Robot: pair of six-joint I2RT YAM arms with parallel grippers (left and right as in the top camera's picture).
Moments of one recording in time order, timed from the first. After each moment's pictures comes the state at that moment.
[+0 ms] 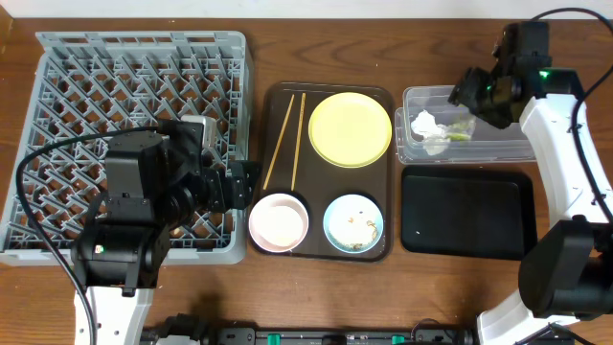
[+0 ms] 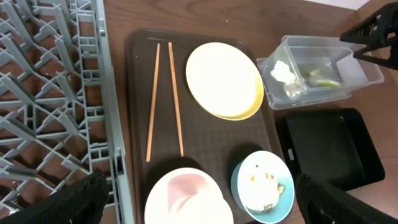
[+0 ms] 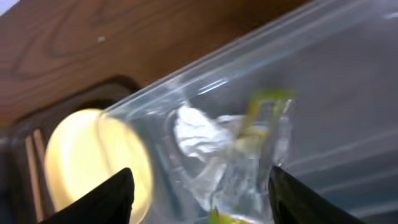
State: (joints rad) left arm -0.07 0.96 1.05 -0.84 0.42 -0.15; right arm -0.02 1.79 1.56 -0.85 -0.13 0.46
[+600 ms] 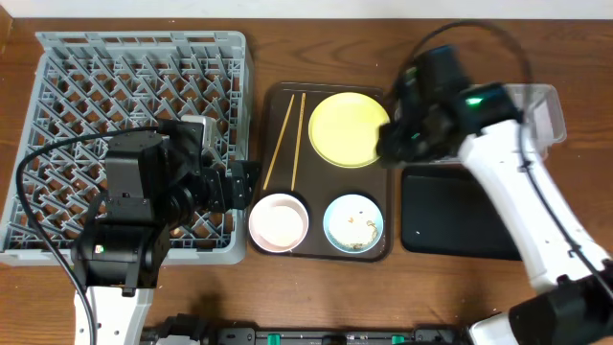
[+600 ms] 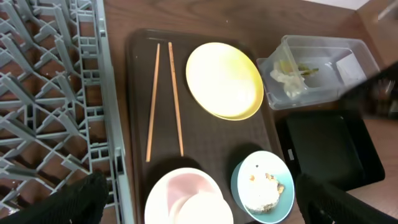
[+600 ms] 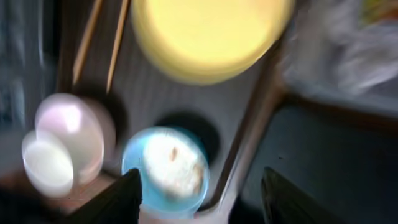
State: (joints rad) left arm -0.07 0.96 1.05 -0.84 0.42 -0.15; right arm 0.38 1.65 1.56 -1.20 -0.19 0.18
